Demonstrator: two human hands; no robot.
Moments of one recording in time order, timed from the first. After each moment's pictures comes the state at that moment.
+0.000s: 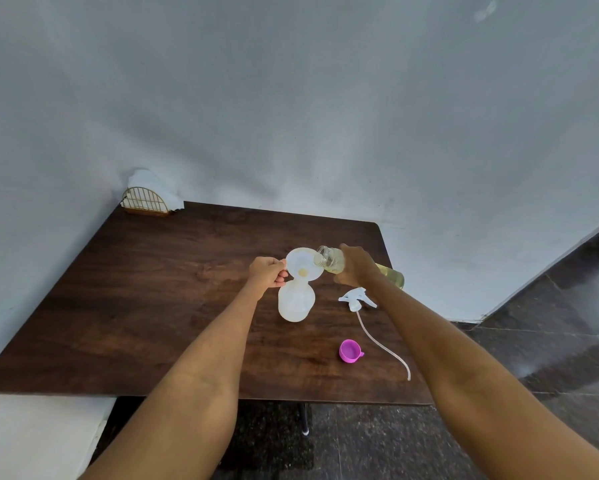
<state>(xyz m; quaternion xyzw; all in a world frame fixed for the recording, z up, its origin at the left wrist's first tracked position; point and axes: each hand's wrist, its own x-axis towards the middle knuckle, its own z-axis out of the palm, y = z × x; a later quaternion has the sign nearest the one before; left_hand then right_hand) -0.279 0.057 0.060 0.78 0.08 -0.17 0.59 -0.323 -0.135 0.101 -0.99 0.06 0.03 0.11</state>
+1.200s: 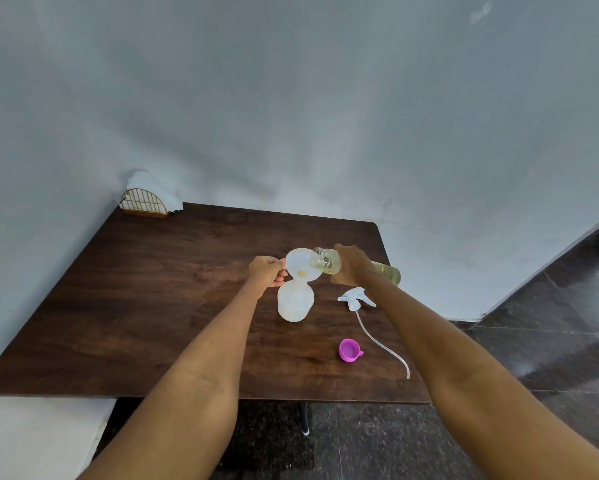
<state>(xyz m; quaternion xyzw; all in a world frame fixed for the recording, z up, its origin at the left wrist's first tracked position) -0.281 0.056 0.065 0.78 0.08 -0.18 0.59 -0.322 -0.131 0.103 -0.99 0.04 0.04 0.10</state>
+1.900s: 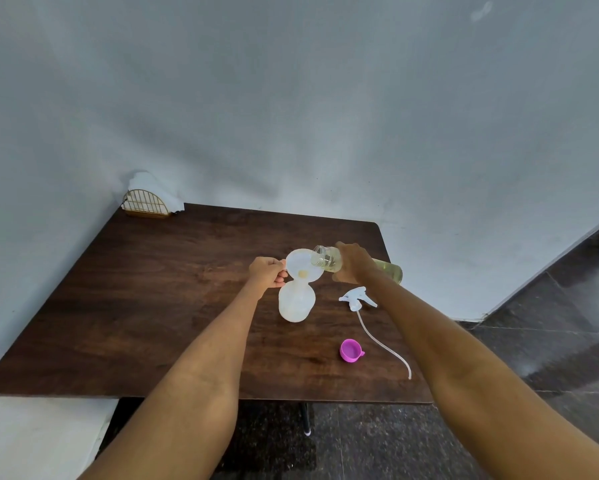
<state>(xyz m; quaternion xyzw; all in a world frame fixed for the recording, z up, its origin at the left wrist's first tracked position) -0.282 0.057 0.065 0.78 0.08 -0.18 0.60 -0.317 -0.132 0.105 -0.99 0.05 0.04 0.09</state>
